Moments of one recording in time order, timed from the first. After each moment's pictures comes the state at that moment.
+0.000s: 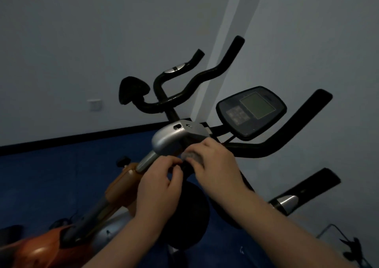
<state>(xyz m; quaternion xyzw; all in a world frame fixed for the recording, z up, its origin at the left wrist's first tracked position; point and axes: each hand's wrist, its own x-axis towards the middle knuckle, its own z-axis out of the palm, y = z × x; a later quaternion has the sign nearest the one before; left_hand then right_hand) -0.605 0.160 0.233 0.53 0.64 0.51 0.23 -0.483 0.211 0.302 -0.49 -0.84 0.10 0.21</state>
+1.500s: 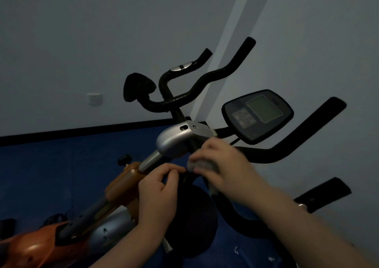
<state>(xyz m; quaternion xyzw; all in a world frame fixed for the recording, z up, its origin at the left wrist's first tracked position) -0.607 0.156 0.228 0.41 0.60 0.62 0.31 -0.470 0.225 0.312 -0.36 -0.91 0.10 0.15</state>
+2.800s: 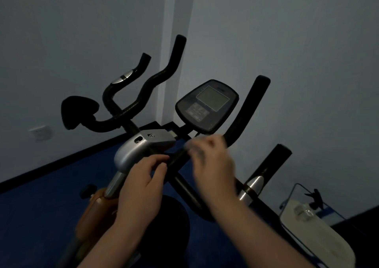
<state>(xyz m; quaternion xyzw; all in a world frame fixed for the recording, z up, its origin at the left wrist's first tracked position) -0.603 0.189 0.260 0.59 0.56 0.48 0.35 -0.458 0.202 0.295 -0.64 -0.67 0.04 0.37</state>
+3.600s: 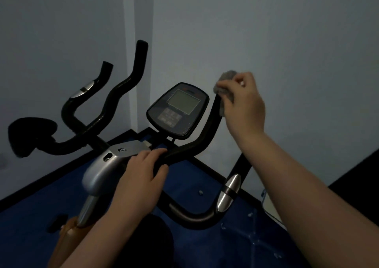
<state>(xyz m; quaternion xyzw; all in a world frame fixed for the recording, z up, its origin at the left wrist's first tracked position) -0.576 0.229 0.279 0.75 0.51 0.33 0.26 -0.363 0.262 0.388 -0.67 -0.59 -0.16 0.42</state>
